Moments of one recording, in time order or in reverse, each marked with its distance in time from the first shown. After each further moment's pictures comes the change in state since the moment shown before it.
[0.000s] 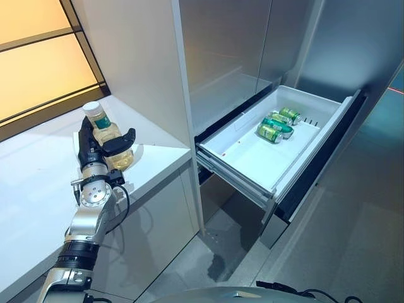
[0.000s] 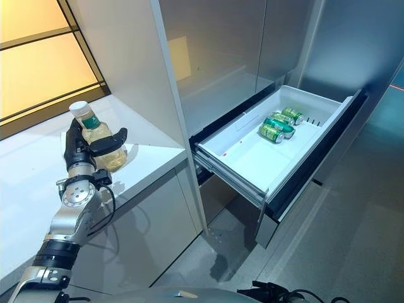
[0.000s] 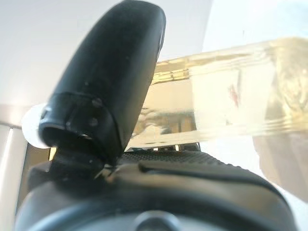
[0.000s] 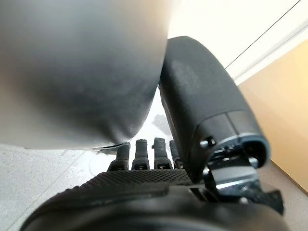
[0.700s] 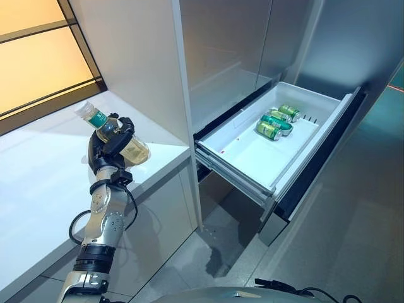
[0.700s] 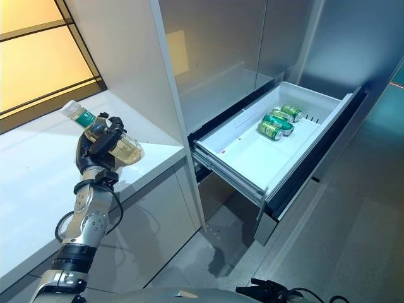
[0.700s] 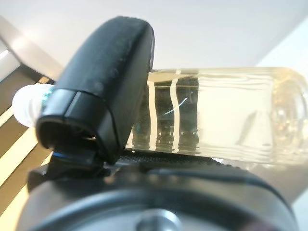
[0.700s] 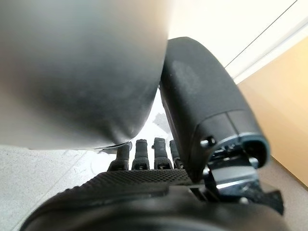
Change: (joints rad) left arm 0.011 -0.143 0.000 -0.001 -0.481 -0.202 -0.163; right arm -0.009 0.007 -0.002 -0.006 0.002 -0.001 0.000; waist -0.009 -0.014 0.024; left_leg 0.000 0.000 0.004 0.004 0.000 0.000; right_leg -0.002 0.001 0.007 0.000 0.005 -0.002
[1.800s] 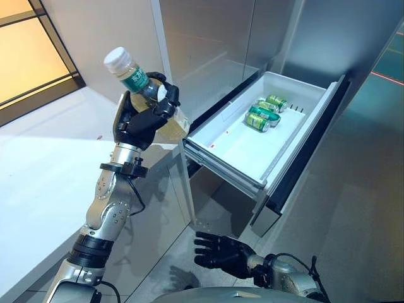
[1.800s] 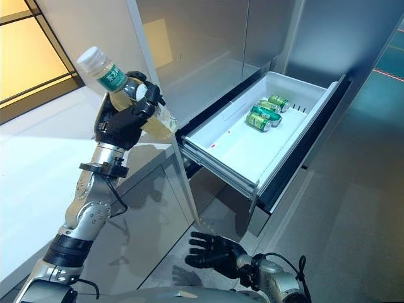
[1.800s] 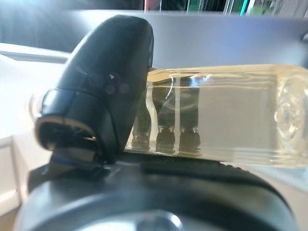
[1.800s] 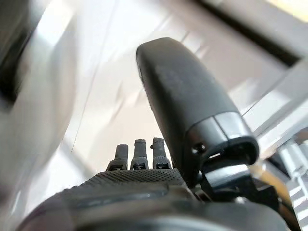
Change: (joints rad) left arm -0.063 0.104 -0.167 -0.276 -0.091 -0.002 -0.441; right arm 0.071 -0.006 0.230 -0.805 0.502 0.292 0.311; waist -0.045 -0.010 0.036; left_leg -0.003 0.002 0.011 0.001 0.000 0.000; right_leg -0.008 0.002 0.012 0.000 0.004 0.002
